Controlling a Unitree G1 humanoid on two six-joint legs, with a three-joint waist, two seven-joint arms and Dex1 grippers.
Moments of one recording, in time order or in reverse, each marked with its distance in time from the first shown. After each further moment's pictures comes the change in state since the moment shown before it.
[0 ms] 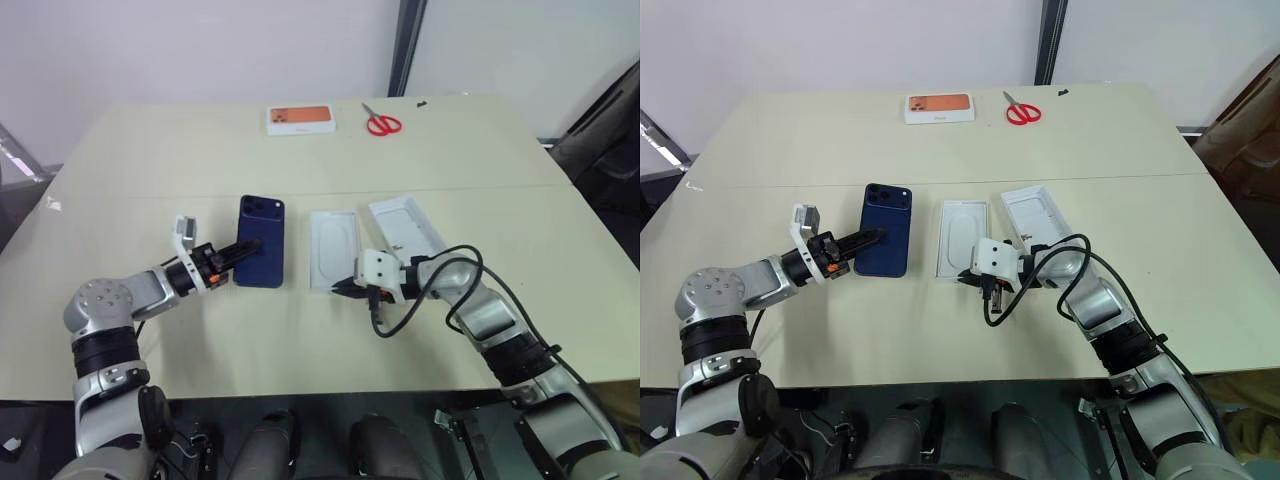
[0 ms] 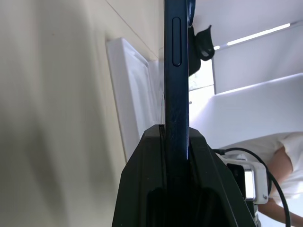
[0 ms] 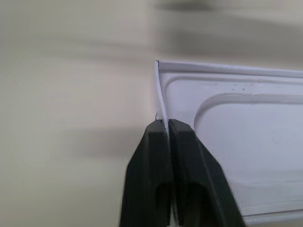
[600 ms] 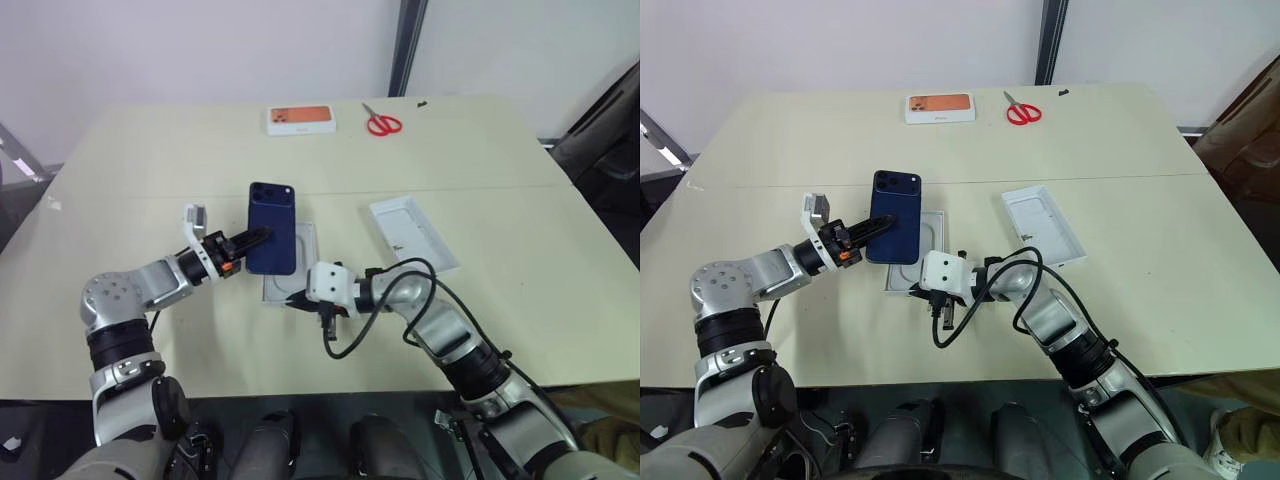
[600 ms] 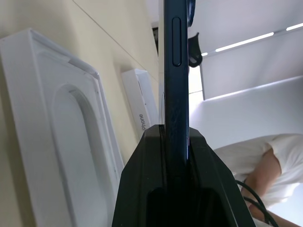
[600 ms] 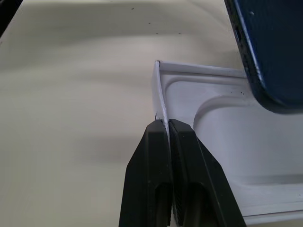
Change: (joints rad) left arm -0.050 -0.076 0.048 -0.019 -0.117 0.016 0.170; right arm 0.003 0.195 0.120 -0.104 -0.045 0.125 -0.126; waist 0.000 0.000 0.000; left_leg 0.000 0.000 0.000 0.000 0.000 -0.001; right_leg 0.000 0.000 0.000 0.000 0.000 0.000
